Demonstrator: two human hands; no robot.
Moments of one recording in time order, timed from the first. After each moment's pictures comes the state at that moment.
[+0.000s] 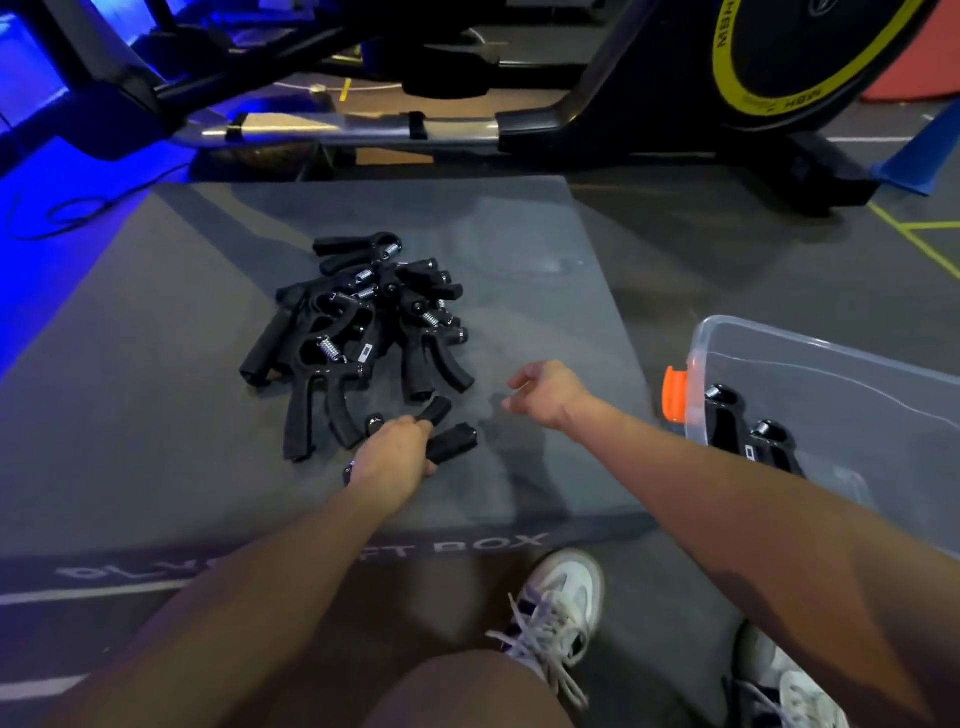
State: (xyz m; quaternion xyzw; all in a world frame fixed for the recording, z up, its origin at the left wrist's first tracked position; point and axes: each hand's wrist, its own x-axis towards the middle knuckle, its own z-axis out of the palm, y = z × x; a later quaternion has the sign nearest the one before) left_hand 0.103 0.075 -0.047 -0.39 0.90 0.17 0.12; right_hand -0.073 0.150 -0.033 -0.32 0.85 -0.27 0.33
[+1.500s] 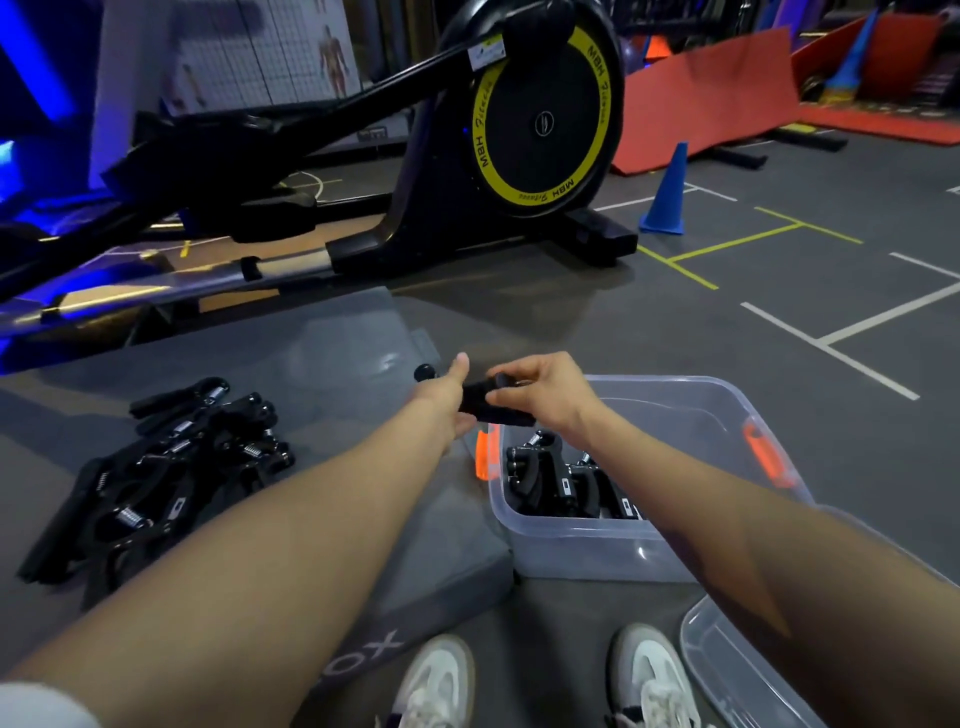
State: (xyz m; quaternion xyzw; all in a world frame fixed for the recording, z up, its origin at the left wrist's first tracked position) left_hand -0.132 0.223 0.082 -0.45 0.53 0.71 -0.08; right_hand -0.193 0.335 0.078 -0.23 0.77 -0.56 0.19
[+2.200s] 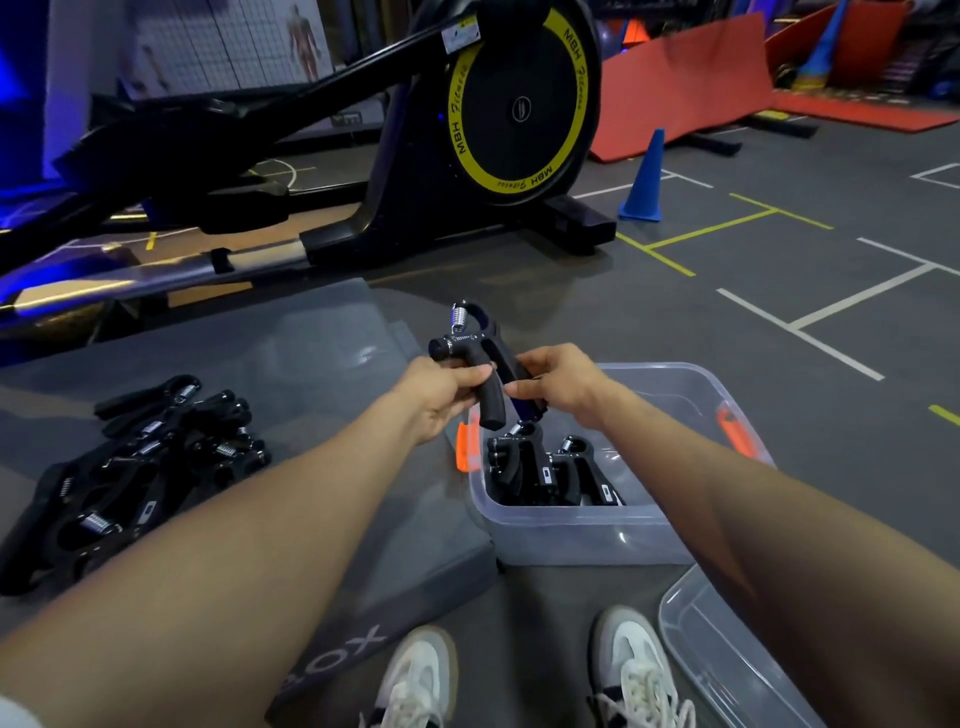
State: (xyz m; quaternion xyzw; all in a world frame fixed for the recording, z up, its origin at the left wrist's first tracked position) left_hand -0.128 0.238 0.098 -0.29 0.56 0.77 -0.06; right_hand -0.207 0.364 0.088 -0.21 0.80 -0.51 0.25
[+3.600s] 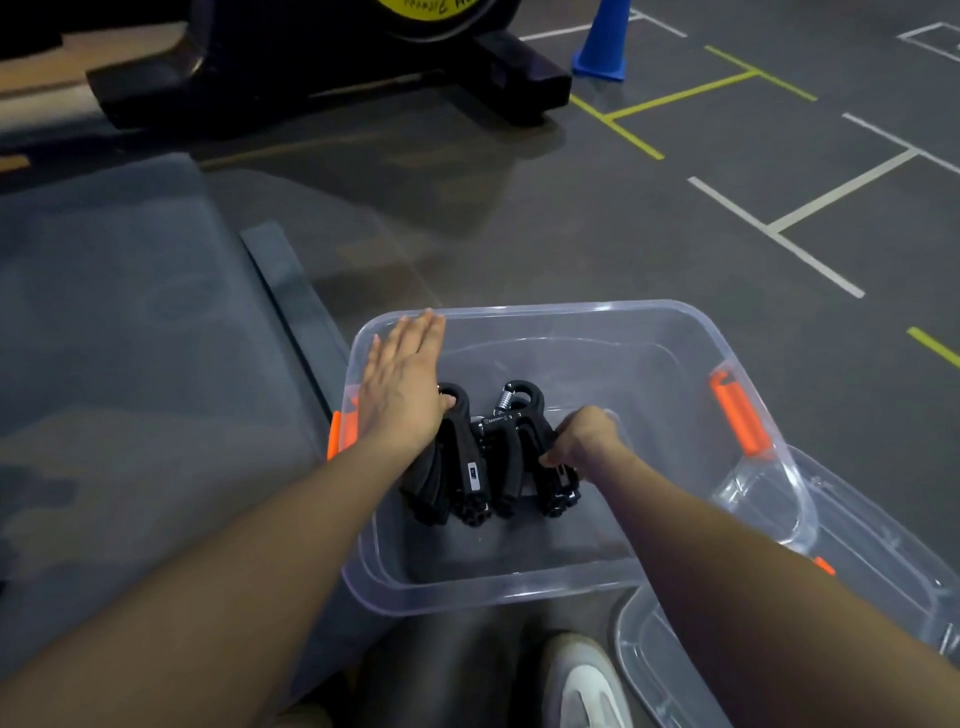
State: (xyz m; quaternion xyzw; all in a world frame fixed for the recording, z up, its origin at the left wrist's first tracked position) left_hand -0.274 0.241 -0.080 -0.15 0.97 0.17 -0.04; right_hand -0.339 0.418 -0.110 0.06 0.93 -0.17 0.32
